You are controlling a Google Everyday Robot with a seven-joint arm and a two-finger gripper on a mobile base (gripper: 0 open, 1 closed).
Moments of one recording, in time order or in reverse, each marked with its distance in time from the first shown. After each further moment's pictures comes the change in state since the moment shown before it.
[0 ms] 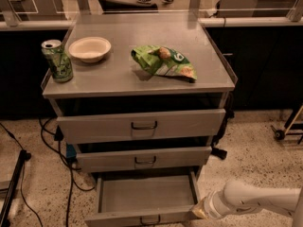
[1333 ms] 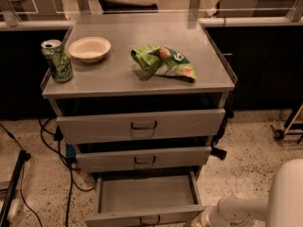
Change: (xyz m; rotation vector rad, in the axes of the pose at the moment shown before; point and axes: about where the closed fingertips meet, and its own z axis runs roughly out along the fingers) arm 0.060 0.010 0.077 -0.021 0.046 0.055
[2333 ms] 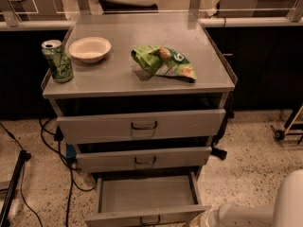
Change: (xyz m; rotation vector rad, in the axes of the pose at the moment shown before) arm 0.005 -0.002 0.019 0.037 -0.059 -0.060
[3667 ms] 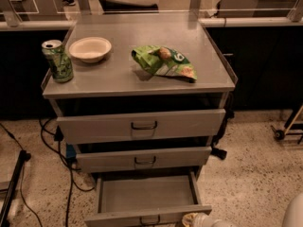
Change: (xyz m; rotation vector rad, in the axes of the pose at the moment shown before) arm -0.025 -0.012 0.040 0.226 -0.171 -0.382
